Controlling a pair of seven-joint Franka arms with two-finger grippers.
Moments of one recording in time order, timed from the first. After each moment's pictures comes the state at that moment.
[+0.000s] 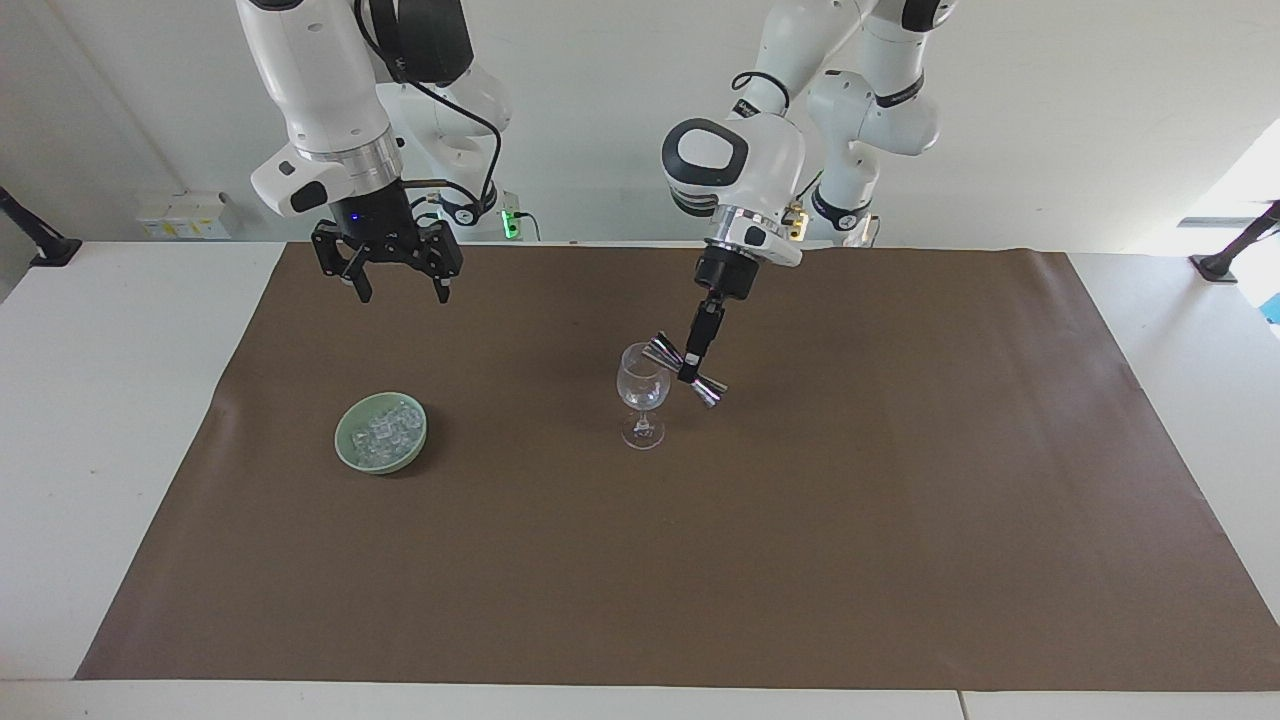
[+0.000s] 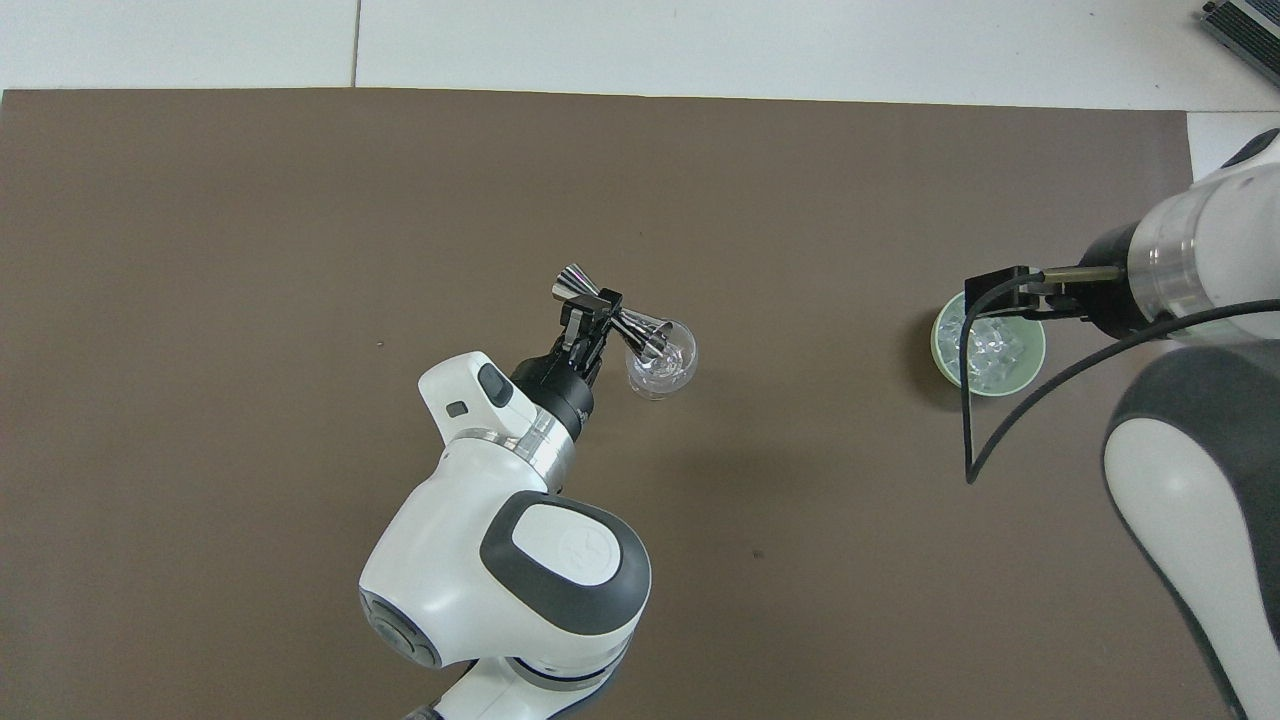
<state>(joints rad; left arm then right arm) -0.66 0.20 -0.21 -1.92 -1.81 3.46 -0.05 -0.04 -0.02 0.18 -1.66 -0.01 1.74 0.17</state>
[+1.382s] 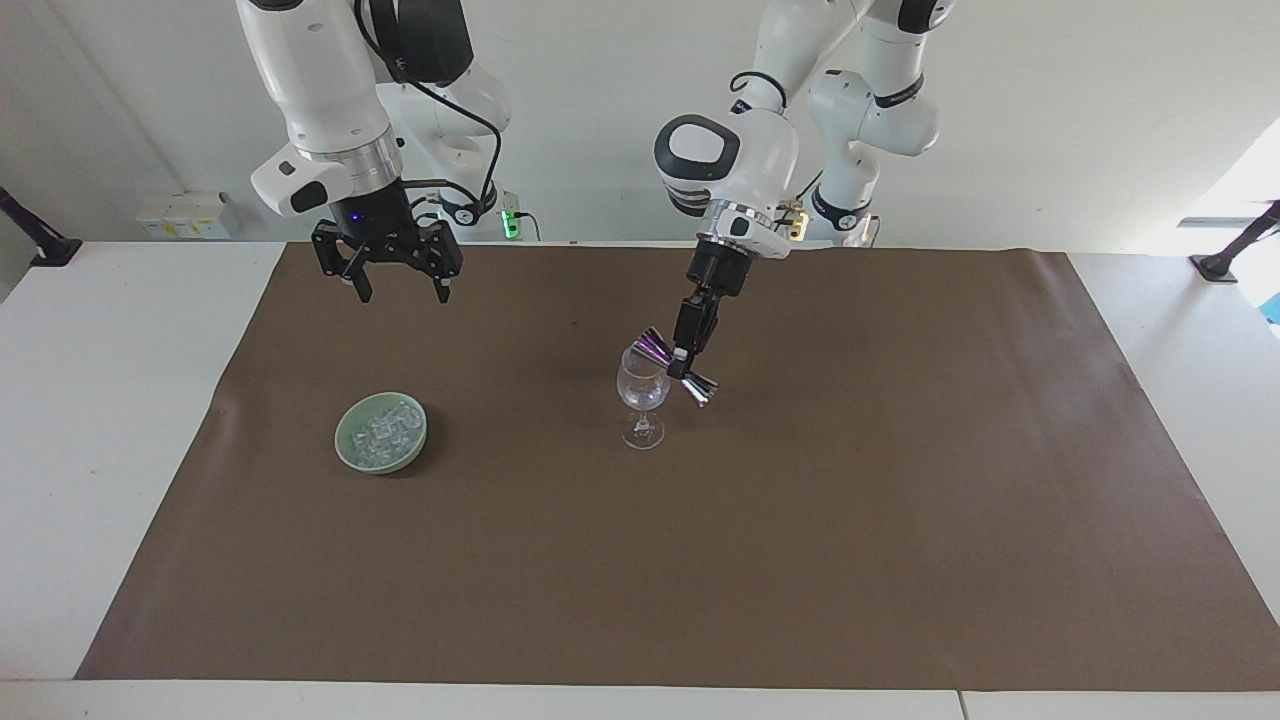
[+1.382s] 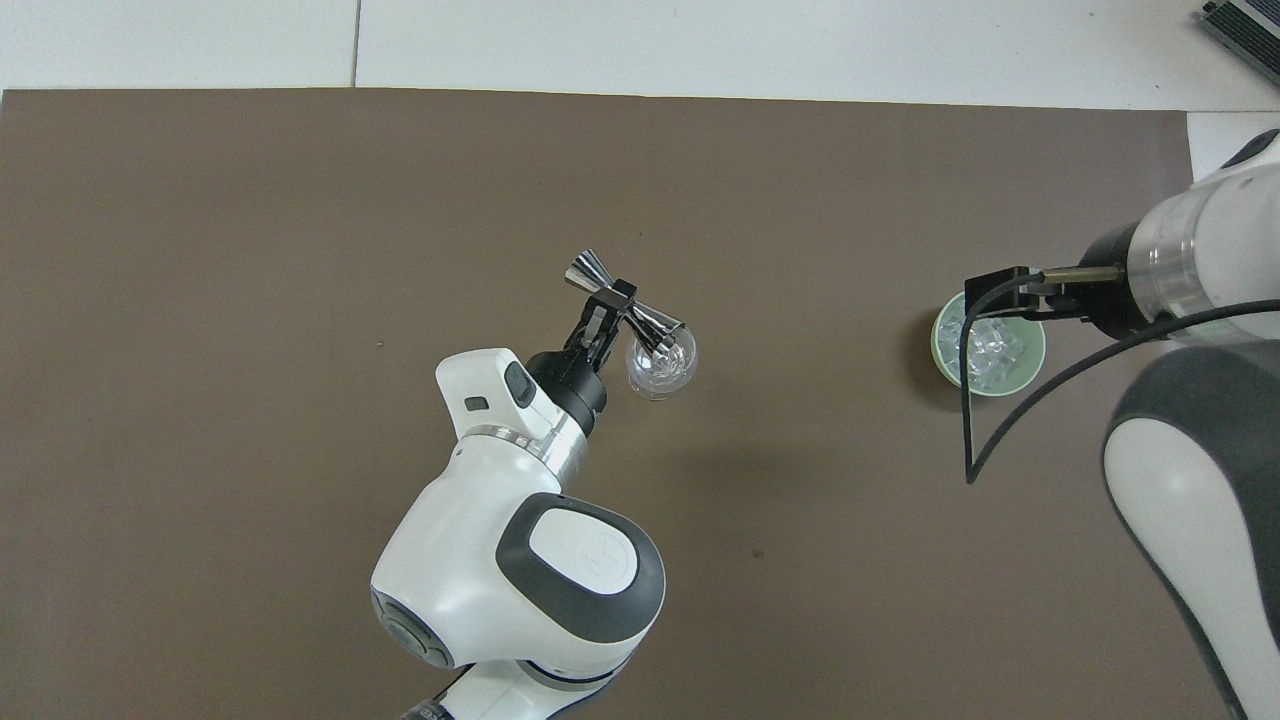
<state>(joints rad) -0.68 0.22 -0.21 -1.89 -1.74 3.47 0.05 -0.04 -0.02 0.18 -1.66 -0.01 1.73 0.17</state>
